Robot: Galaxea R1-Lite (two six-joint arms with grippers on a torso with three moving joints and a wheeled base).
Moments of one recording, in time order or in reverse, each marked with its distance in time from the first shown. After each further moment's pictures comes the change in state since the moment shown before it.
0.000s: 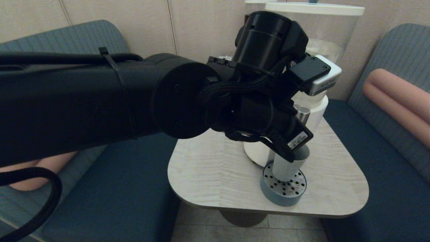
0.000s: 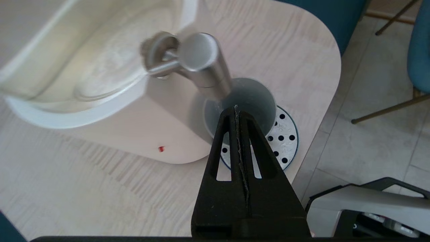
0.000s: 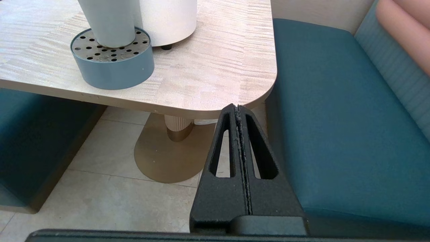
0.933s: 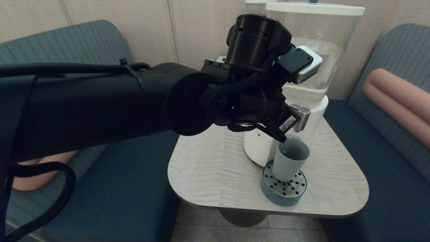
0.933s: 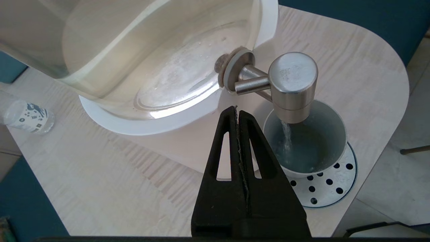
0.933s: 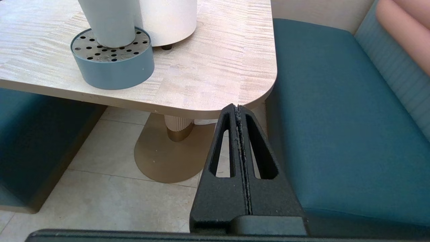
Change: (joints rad) left arm 0.051 0.034 -0.001 -0.145 0.080 0.025; right arm 0.000 0.000 0.000 0.000 0.000 0.000
